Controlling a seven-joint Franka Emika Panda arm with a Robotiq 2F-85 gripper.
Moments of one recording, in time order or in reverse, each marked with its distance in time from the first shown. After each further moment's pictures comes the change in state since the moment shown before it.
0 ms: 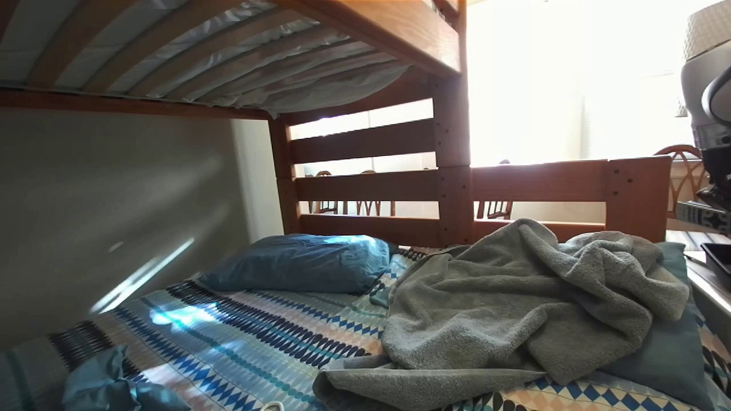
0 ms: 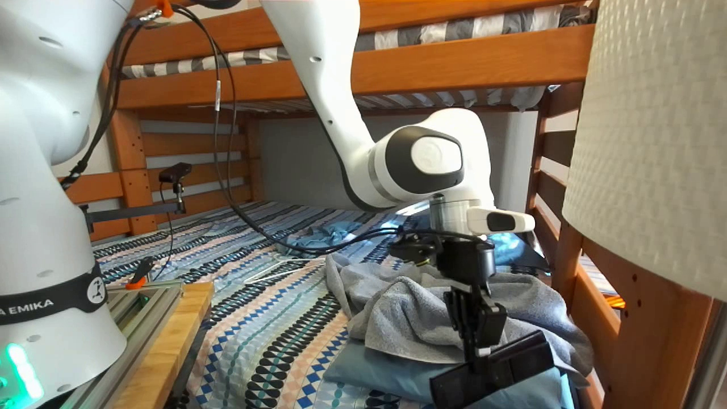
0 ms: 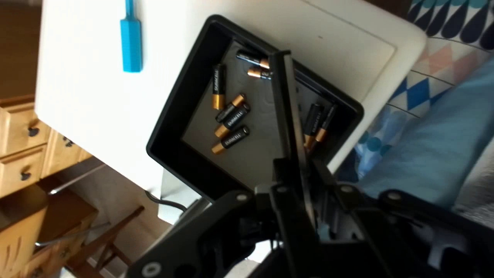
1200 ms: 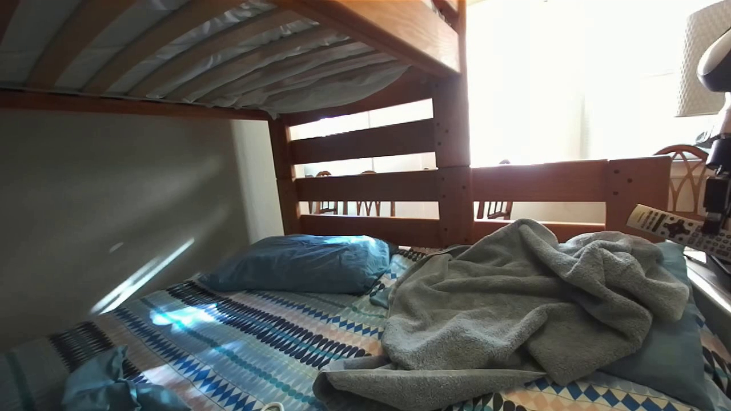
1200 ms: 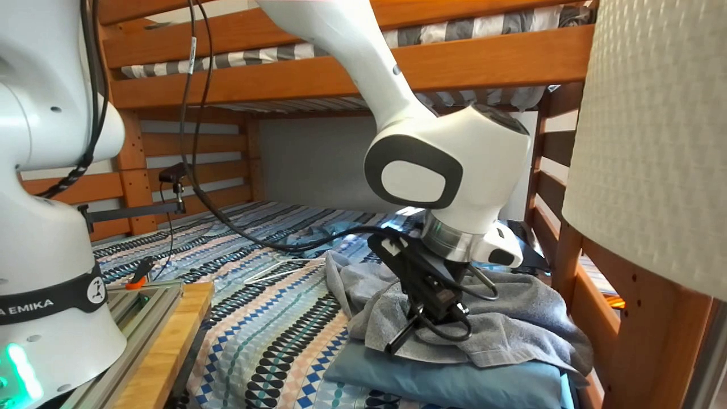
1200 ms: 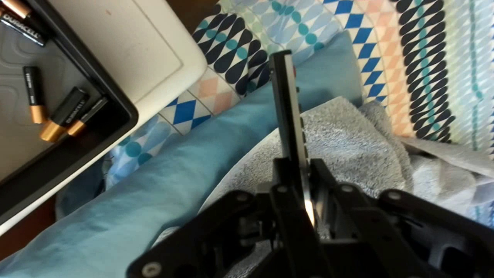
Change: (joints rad) arm -0.697 -0.021 0.690 -0.013 0.636 -0.218 -1.129
